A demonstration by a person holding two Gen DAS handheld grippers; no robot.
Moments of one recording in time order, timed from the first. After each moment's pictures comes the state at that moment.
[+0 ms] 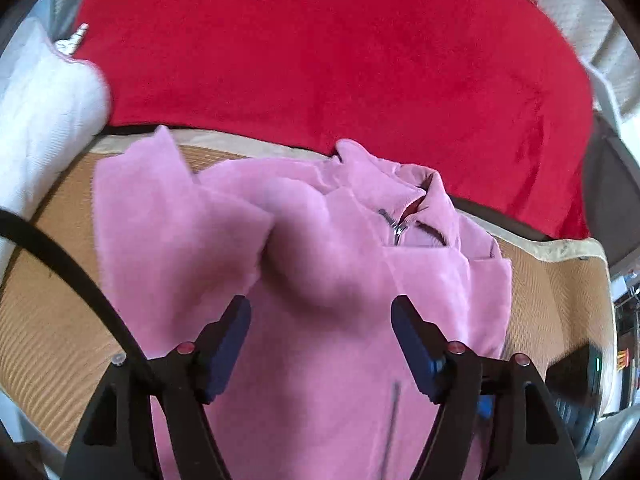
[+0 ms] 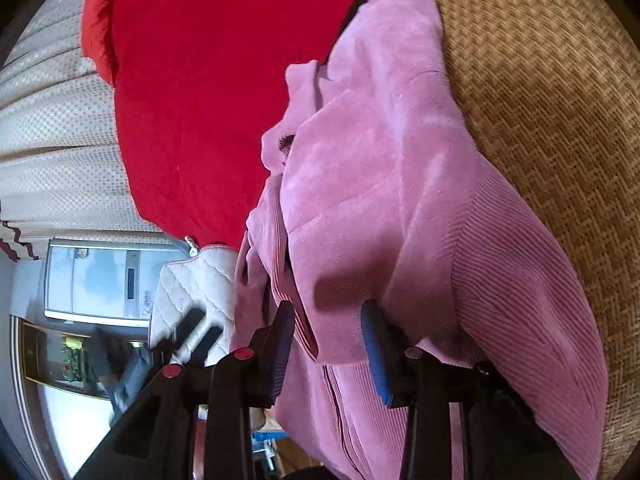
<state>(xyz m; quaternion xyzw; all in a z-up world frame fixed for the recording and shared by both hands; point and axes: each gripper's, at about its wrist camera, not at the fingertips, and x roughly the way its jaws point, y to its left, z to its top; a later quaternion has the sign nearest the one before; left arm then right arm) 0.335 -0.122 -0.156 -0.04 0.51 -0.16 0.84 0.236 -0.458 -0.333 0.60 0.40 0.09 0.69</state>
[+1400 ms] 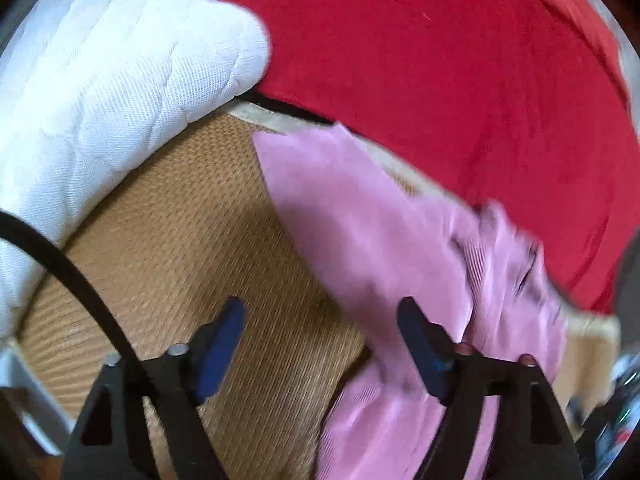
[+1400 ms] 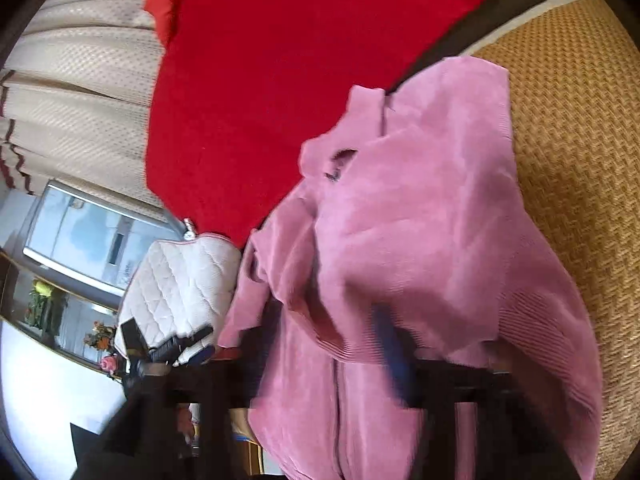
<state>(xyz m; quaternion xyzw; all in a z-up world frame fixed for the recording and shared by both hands) 0.353 0.075 -0.171 -0.17 0.51 -0.06 0.84 0.251 -0.427 -0.285 0.50 0.36 0.10 0.78</state>
